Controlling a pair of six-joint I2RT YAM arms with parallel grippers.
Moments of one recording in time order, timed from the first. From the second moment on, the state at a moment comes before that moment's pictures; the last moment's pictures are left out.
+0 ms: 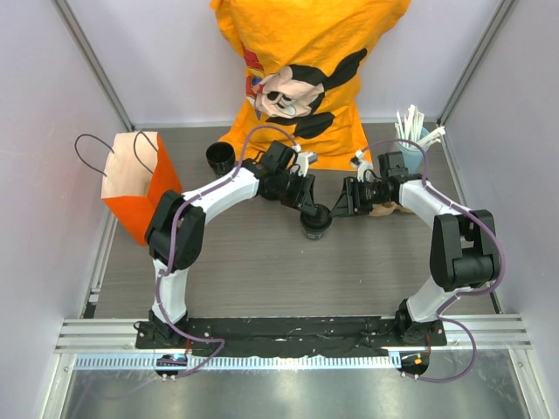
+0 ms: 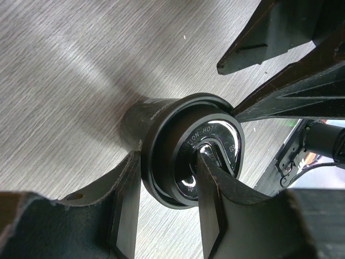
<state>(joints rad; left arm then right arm) -0.65 2.00 1.58 -0.48 0.51 -0.27 0.11 1.64 1.04 -0.46 -0.80 0.05</state>
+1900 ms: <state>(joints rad) -0.64 1.93 1.47 -0.39 0.44 -0.26 0.26 1.53 1.27 -0.64 -0.56 -0.11</state>
